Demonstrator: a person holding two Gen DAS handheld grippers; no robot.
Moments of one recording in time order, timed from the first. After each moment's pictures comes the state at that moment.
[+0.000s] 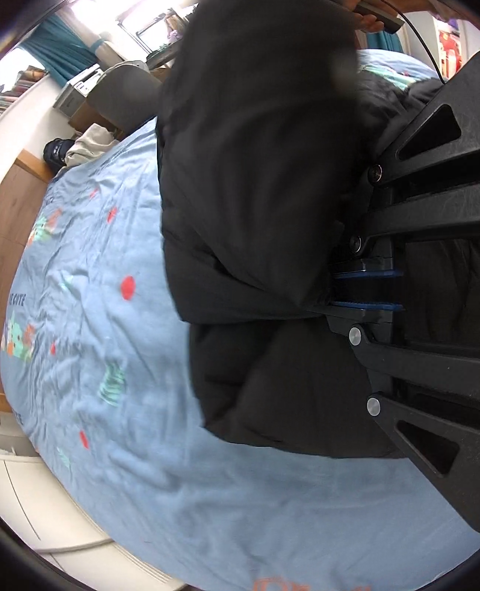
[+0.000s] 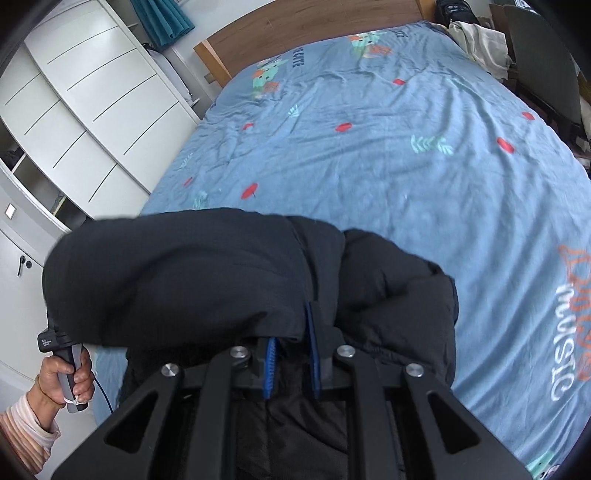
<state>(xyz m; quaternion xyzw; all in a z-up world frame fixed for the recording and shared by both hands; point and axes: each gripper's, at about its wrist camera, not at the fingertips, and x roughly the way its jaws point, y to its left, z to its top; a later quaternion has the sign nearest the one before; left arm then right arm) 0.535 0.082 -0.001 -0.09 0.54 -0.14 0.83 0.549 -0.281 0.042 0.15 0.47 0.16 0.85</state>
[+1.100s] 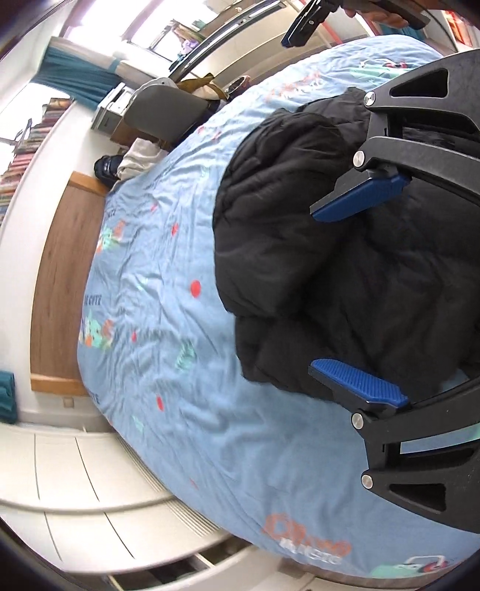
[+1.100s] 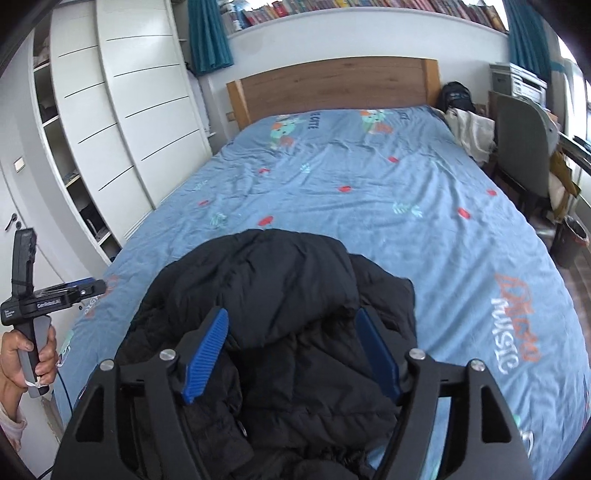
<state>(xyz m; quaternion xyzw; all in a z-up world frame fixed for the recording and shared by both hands) 0.433 0.077 0.091 -0.05 0.41 -0.11 0.90 0.418 -0.243 0.117 0.05 0.36 0.13 0.92</state>
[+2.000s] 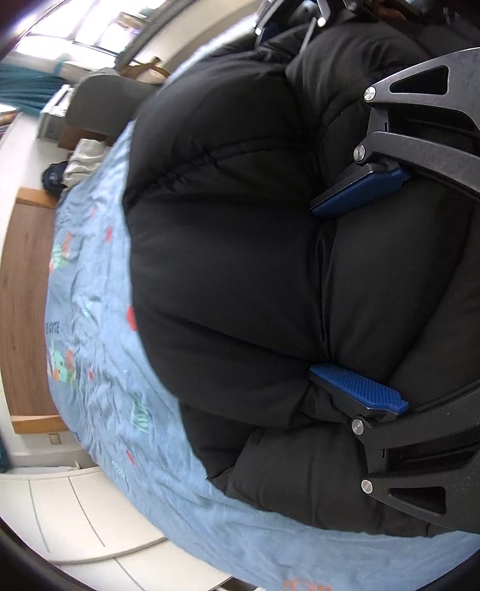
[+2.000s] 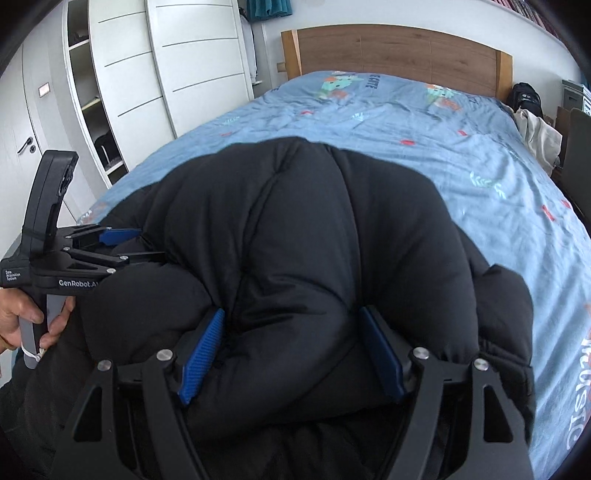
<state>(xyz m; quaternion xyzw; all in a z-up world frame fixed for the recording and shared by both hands) 0.507 0.001 -0.058 0.02 0.45 -0.11 0.88 0.508 -0.198 -0.048 -0.04 0.40 0.22 0.89</state>
